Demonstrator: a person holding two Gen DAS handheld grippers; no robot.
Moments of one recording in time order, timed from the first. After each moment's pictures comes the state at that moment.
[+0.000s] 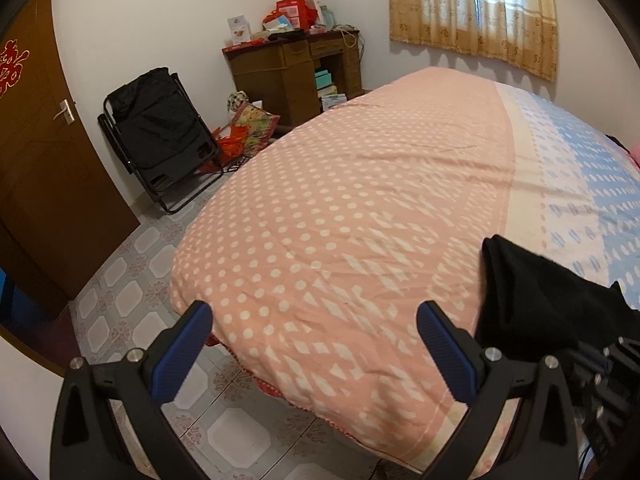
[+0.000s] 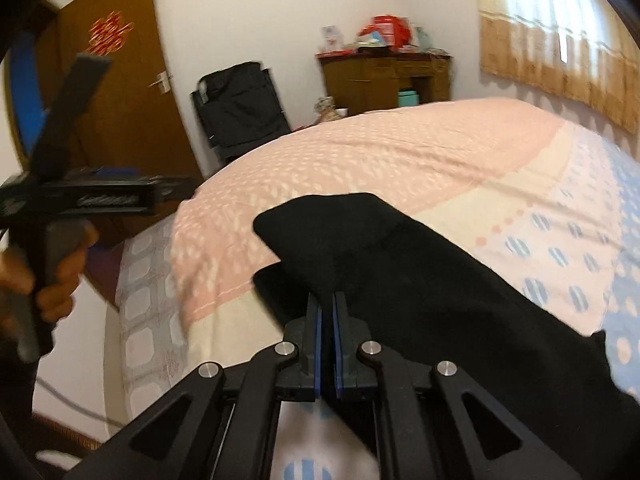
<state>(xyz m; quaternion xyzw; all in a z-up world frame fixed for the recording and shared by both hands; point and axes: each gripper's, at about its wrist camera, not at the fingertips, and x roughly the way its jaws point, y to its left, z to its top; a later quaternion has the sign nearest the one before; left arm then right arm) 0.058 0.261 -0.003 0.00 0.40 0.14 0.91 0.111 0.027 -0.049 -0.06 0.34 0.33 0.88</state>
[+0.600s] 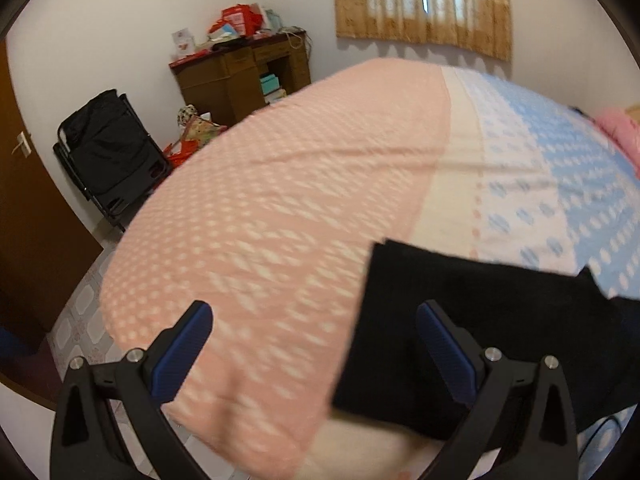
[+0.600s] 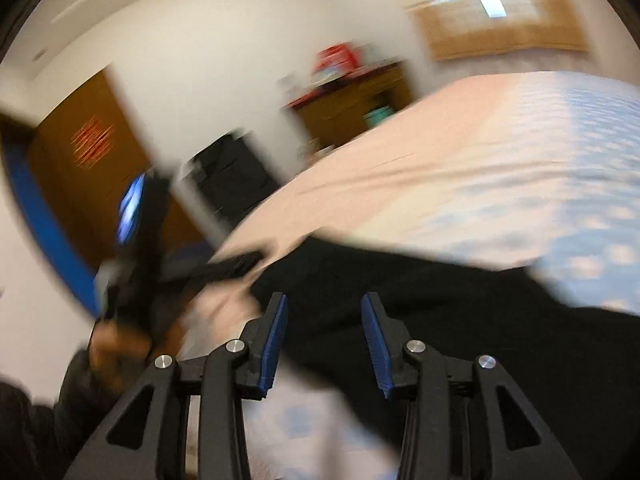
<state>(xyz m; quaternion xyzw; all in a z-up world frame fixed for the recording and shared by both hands) 0.091 0.163 -0.027 0.04 0.40 0.07 0.91 0.090 -0.115 -0.024 0.14 0.32 0.27 0.90</state>
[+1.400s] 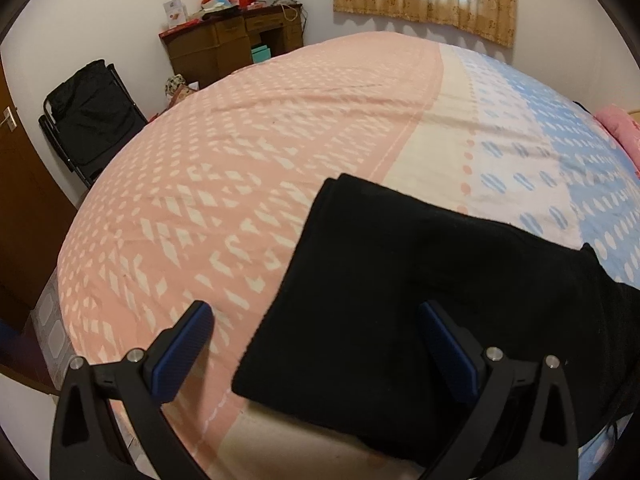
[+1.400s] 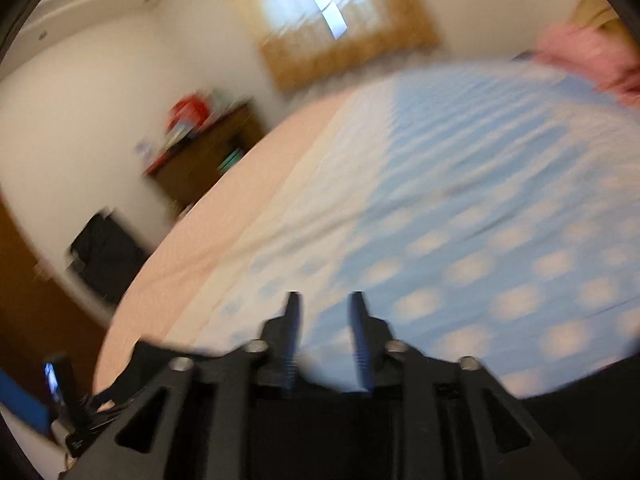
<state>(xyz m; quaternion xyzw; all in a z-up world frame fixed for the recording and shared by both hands) 0.093 0.149 -0.064 0.00 0.44 0.06 0.90 0.127 -0.268 0.004 0.20 0.30 0.00 0.93</state>
